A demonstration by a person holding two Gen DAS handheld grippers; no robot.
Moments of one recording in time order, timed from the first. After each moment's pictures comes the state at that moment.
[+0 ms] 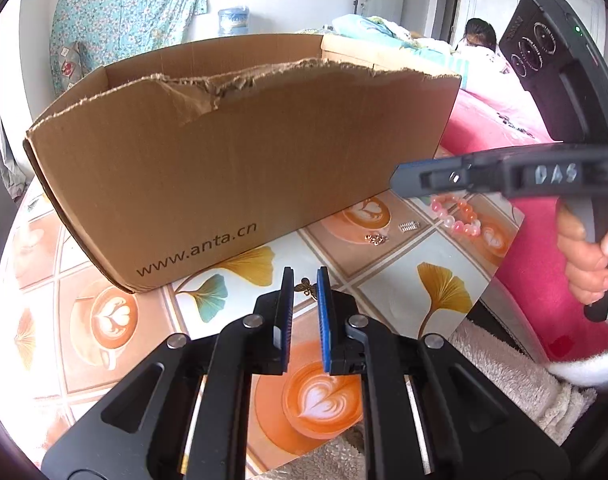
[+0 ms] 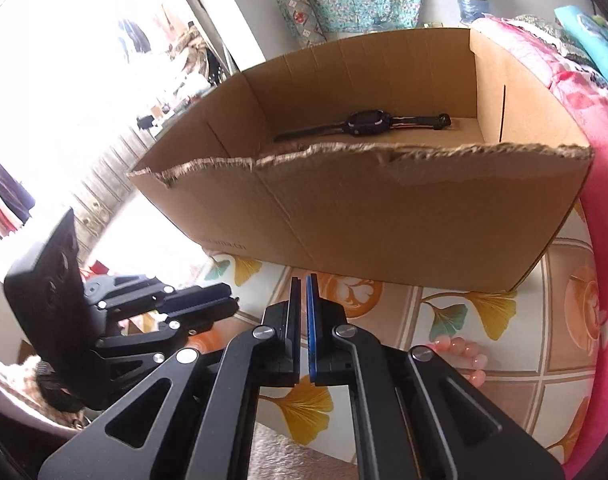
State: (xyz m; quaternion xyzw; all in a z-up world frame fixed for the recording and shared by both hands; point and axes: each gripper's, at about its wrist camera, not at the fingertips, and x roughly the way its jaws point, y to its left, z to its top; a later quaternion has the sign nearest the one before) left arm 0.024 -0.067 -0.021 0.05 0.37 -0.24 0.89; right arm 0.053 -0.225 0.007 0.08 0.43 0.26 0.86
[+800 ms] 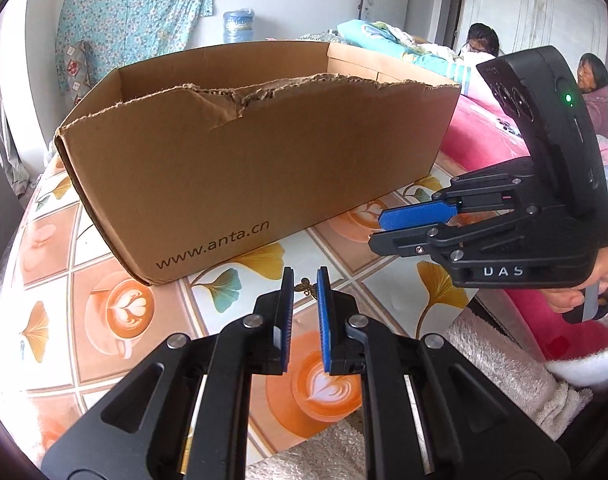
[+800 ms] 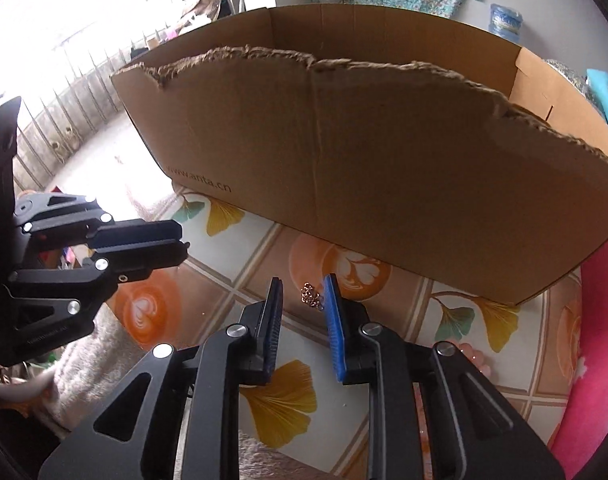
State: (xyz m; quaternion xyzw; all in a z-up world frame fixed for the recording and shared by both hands) left arm 0.016 -0.061 -0.014 0.05 0.37 -0.23 0.90; right arm 0.045 -0.176 -0.024 -0.10 0.46 0.23 0.85
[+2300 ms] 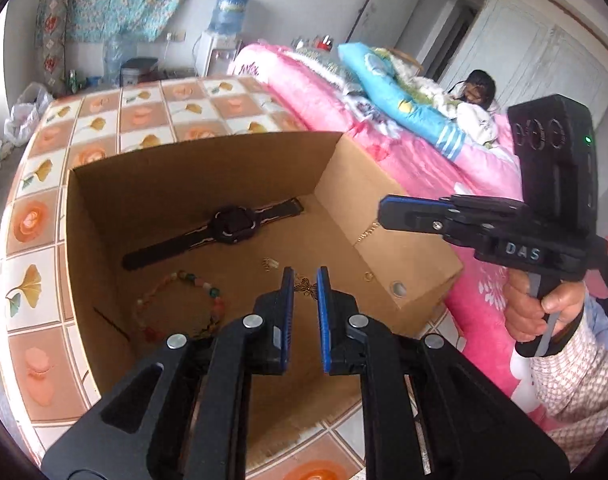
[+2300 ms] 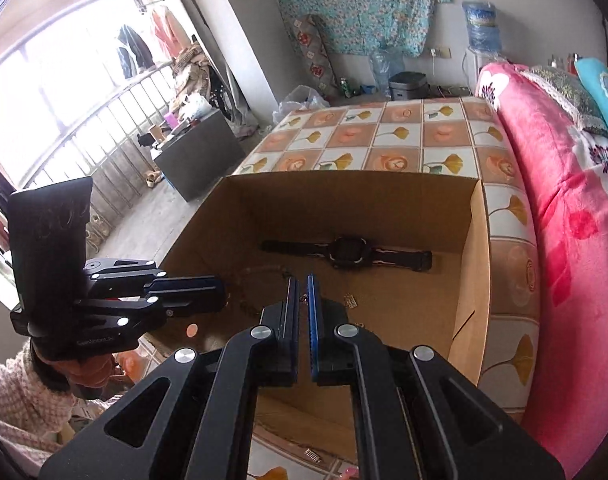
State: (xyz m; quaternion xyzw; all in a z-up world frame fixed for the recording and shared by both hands) left arm 0.171 -0.050 0.080 -0.05 0.45 -0.29 0.84; right arm 0.180 -0.231 0.096 0.06 0.43 0.26 0.86
